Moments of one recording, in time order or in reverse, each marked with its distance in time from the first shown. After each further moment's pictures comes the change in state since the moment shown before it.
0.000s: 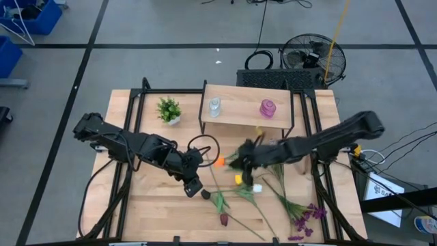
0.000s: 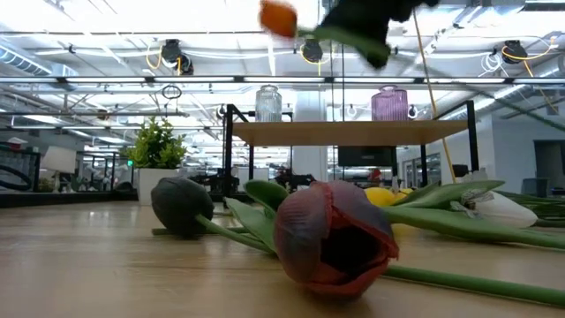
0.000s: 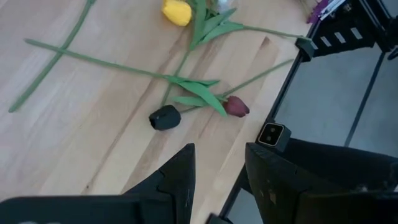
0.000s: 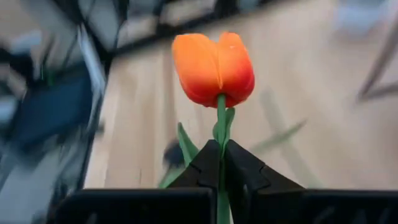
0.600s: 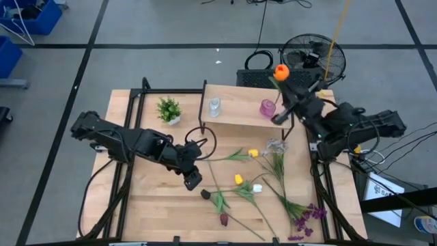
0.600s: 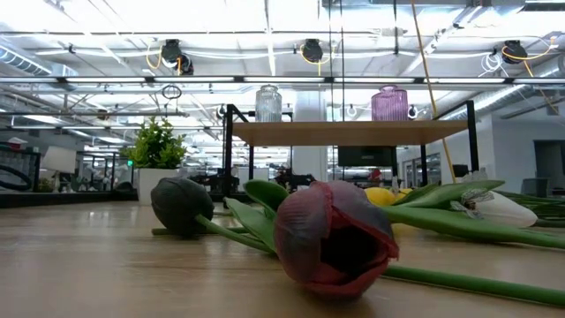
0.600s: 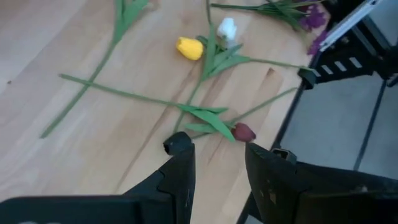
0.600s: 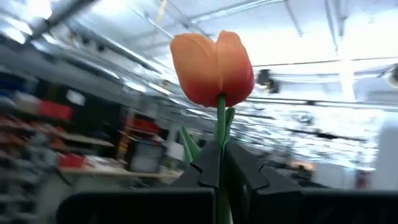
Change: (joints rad) left arm 0.036 -0.033 0.001 0.004 -0.090 0.029; right arm -0.101 -0.353 0.001 0.853 0.579 -1.303
